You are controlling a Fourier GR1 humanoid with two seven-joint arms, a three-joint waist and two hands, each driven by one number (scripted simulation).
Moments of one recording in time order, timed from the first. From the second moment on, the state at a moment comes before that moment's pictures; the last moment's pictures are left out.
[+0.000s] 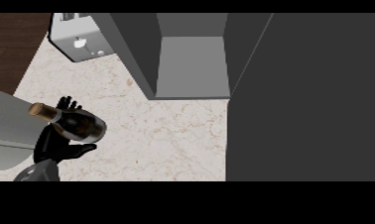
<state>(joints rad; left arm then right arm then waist) -0.37 0.32 0.37 -0.29 0.13 -0.43 -0.77 0.07 -0.06 -0.04 -2.37 -0.26 0.27 0.39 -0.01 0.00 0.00</state>
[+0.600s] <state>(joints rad) -0.38 0.32 0.36 -0.24 0.13 -0.46 -0.81 0.07 -0.06 -0.02 -2.36 -0.24 0.27 0.40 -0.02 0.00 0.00</state>
